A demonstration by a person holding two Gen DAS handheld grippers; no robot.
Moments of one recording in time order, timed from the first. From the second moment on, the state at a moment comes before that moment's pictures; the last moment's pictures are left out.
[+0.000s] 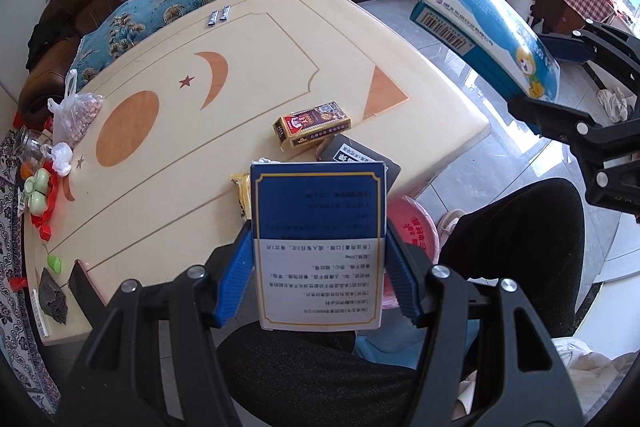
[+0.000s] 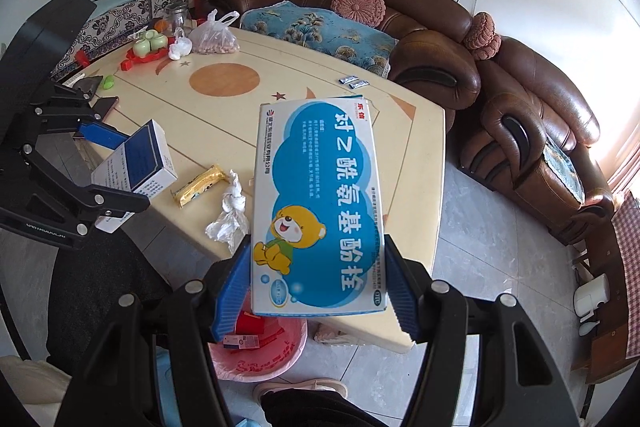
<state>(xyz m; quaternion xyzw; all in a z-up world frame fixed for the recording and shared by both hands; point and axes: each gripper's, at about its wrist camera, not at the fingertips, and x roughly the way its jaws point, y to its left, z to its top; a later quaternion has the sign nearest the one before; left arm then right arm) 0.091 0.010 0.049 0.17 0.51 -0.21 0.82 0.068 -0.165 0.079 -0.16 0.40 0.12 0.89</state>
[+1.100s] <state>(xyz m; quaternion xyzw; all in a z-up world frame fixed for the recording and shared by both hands) 0.026 -0.026 -0.040 0.20 0.52 -0.23 0.79 -0.008 -0.144 -0.001 -0.17 0.43 0.15 0.87</state>
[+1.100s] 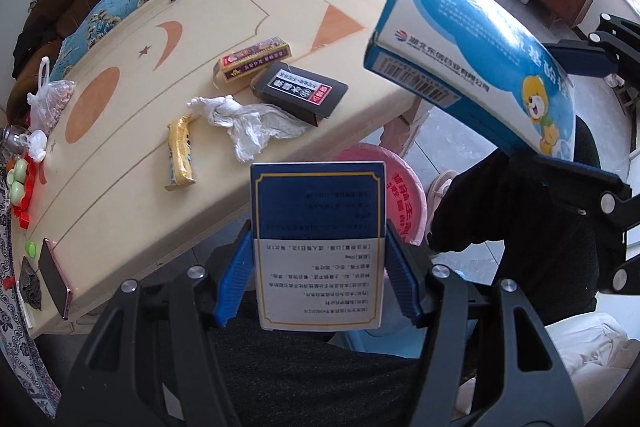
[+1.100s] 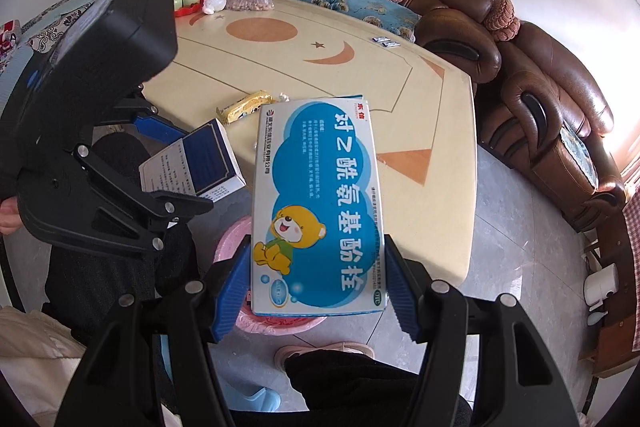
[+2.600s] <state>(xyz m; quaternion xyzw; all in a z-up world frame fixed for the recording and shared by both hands) 0.089 -0.011 -0.287 0.04 0.70 -0.14 0.70 0.061 -0.139 -0.251 -0.14 0.59 0.15 0.78</state>
